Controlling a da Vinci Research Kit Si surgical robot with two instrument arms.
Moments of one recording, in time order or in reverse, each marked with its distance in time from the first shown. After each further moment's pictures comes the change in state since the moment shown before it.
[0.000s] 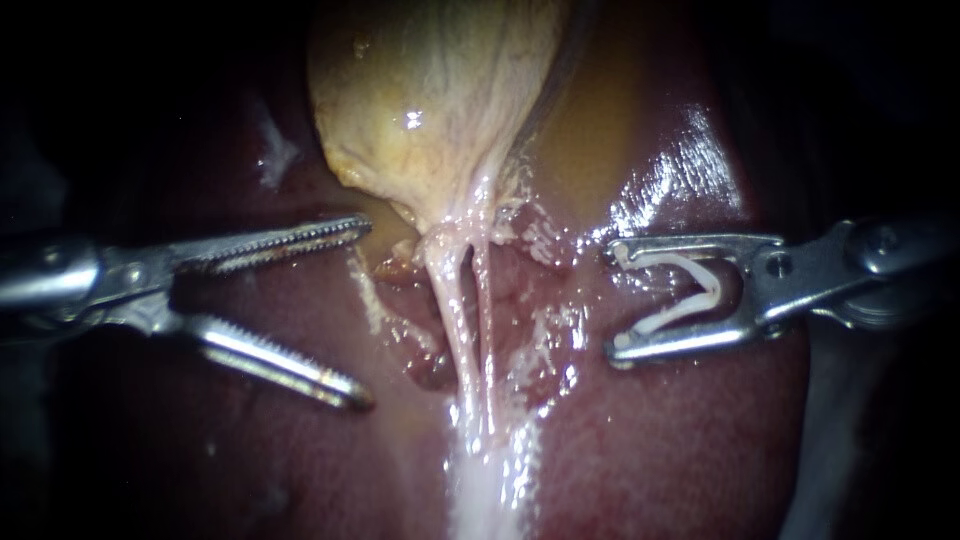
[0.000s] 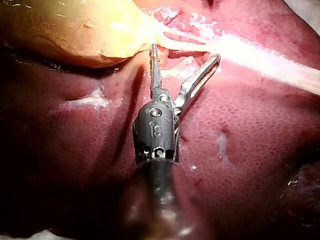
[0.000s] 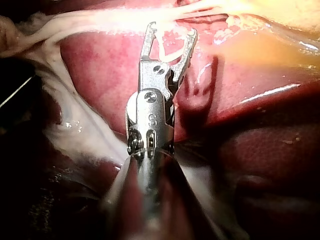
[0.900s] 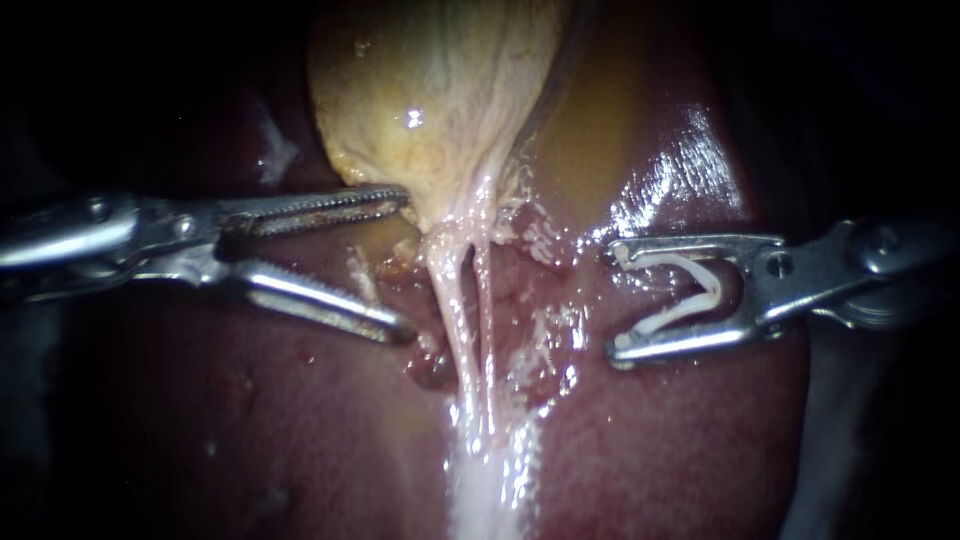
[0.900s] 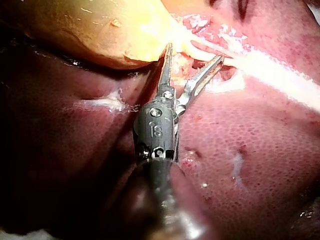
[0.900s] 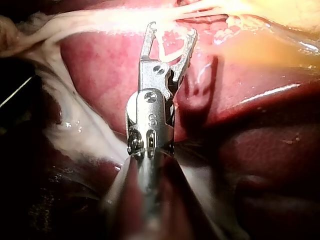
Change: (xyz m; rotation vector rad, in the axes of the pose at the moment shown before) right arm 0.000 0.000 0.000 0.000 0.001 0.000; left arm -0.001 -0.005 0.004 0.057 -0.003 -0.099
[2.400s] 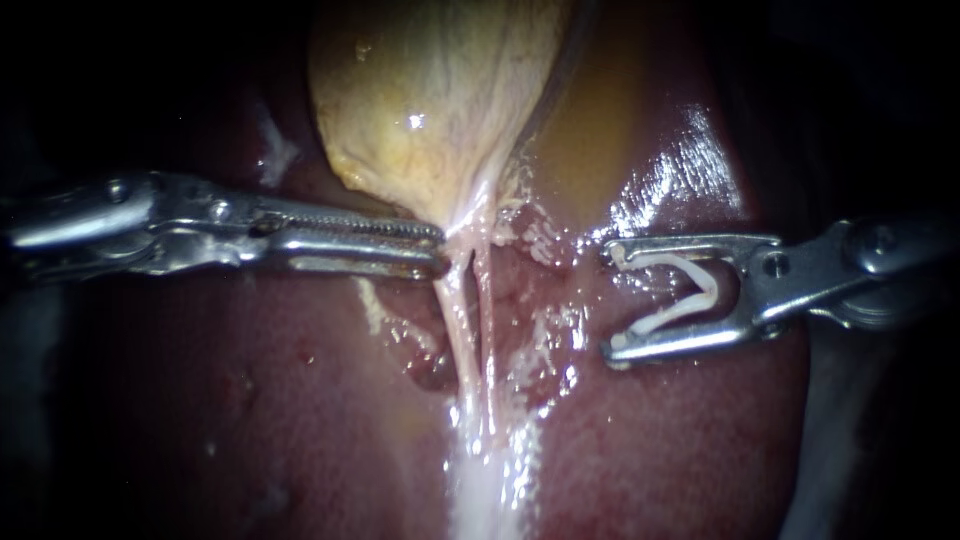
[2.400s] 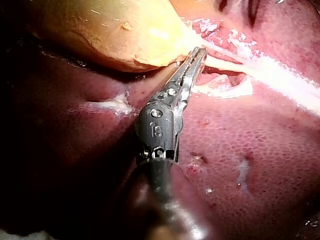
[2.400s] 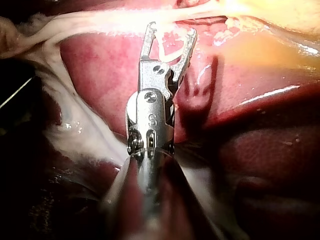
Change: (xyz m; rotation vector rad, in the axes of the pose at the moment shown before) right arm 0.000 0.000 0.000 -0.001 -0.001 0.000; left arm -0.001 -0.001 0.000 0.044 -0.055 -0.037
